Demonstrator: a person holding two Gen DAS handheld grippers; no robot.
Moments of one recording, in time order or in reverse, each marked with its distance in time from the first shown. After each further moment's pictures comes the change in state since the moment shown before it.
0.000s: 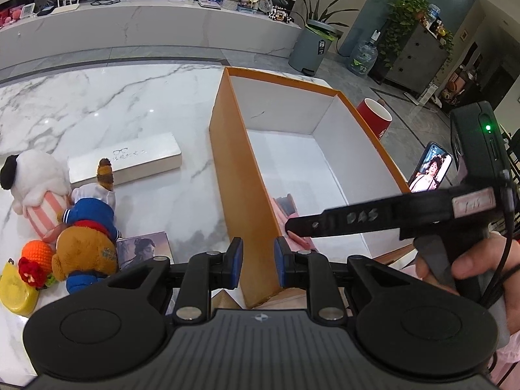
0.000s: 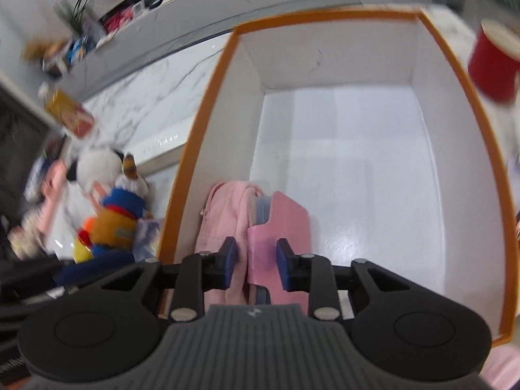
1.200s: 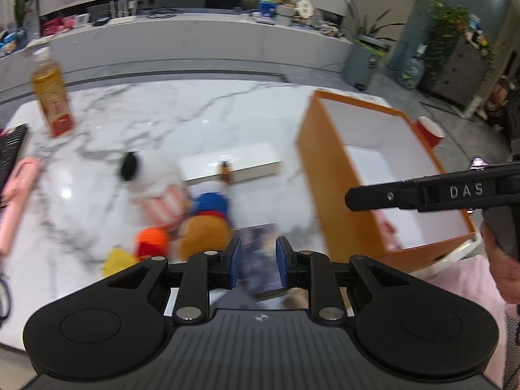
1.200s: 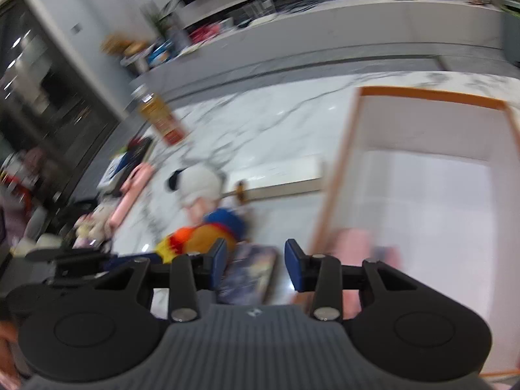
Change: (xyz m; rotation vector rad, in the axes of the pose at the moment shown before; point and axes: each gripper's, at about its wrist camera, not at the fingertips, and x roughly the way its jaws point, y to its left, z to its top) left arm -0.073 0.062 -0.016 -0.044 -0.044 0.209; right arm -0.042 0.085 0.002 -0.243 -0.101 0.219
